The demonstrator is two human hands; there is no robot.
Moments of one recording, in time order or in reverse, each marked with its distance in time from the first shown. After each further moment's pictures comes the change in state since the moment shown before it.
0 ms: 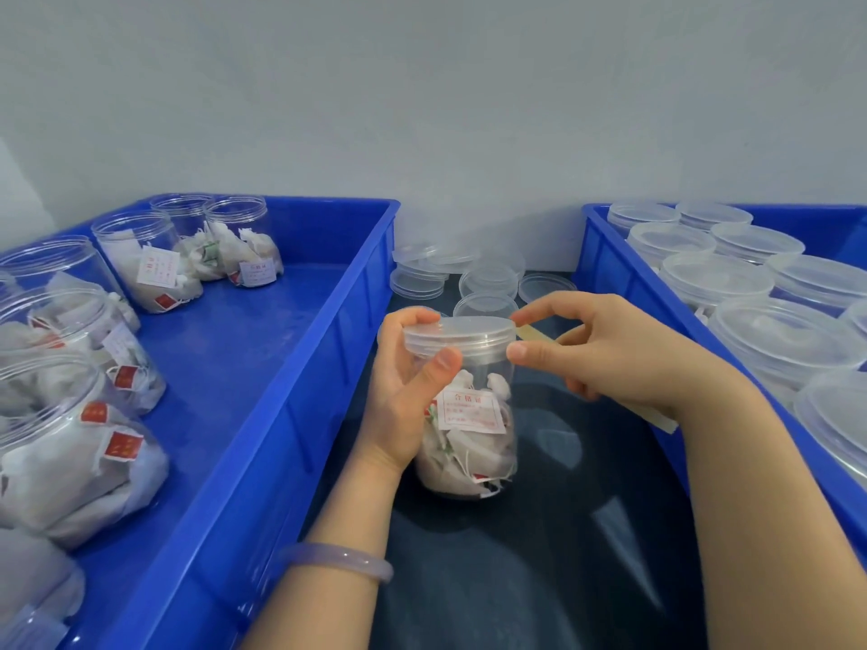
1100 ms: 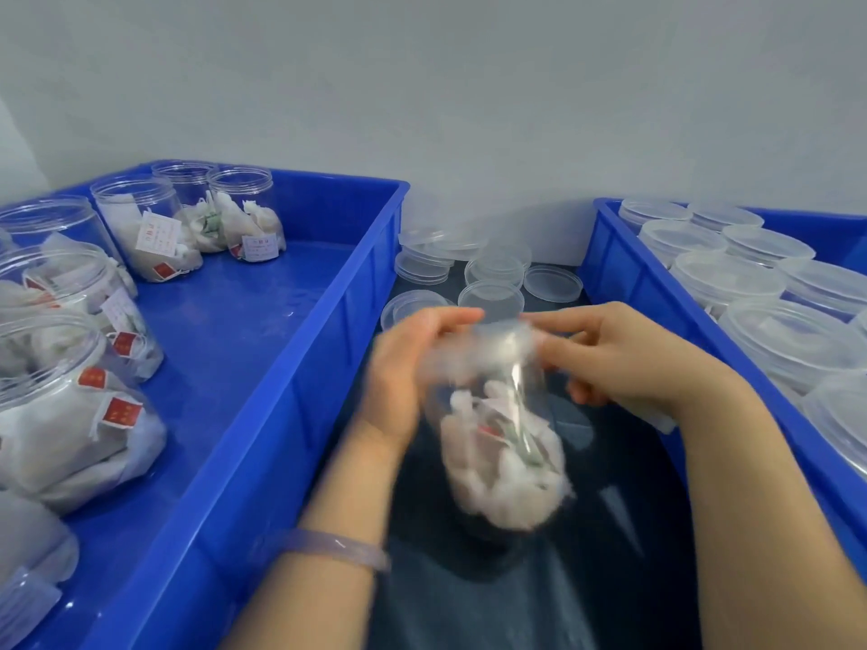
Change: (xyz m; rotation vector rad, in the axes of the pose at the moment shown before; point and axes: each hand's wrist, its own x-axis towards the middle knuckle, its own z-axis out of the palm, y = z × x) left_hand -0.001 0.004 0.001 -0.146 0.080 -0.074; right_hand 0.004 0.014 0.008 0.061 -0.027 0.032
